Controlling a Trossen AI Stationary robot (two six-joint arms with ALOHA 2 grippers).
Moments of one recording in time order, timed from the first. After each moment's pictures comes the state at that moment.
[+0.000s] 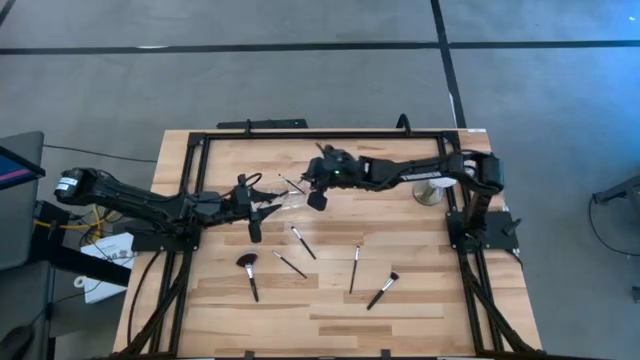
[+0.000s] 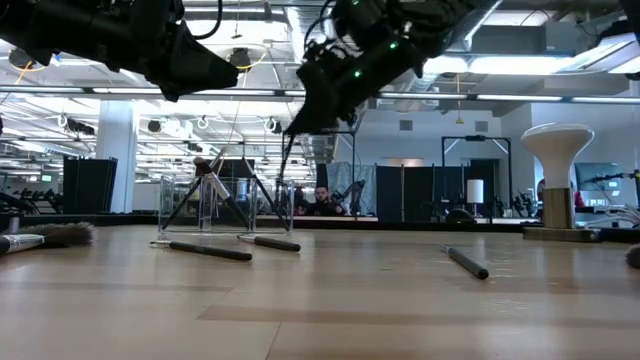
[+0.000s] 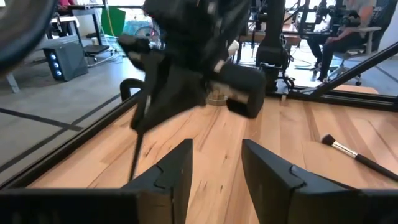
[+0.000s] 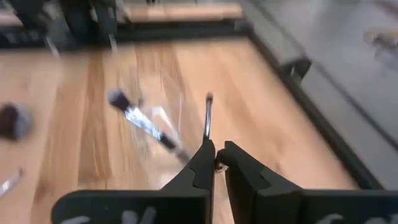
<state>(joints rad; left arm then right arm) -0.16 0.93 0.31 0.48 -0.44 -0.03 -0.18 1.84 1.25 0.05 0.10 -0.09</state>
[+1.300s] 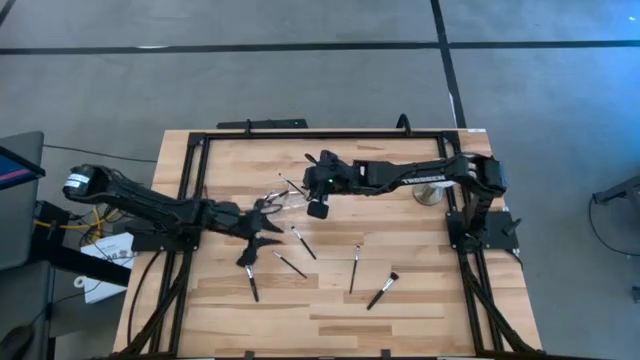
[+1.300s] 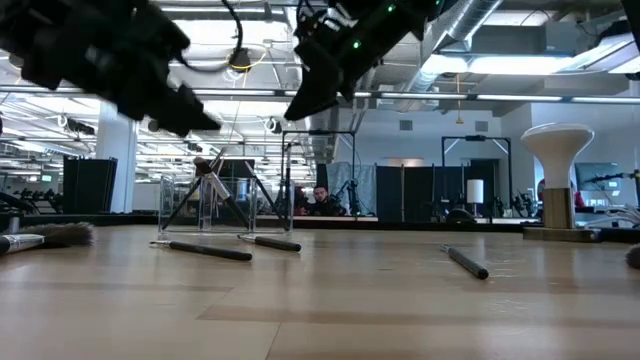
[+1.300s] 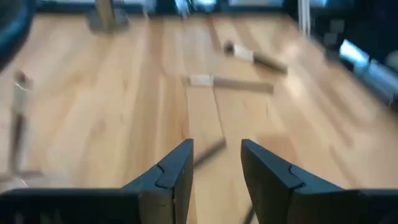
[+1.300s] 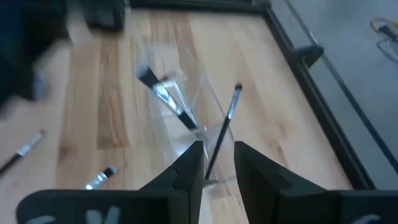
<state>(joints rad) -0.17 1.09 0.29 0.40 -0.03 -0.01 -0.09 1.83 1.40 -0.24 0.19 -0.14</state>
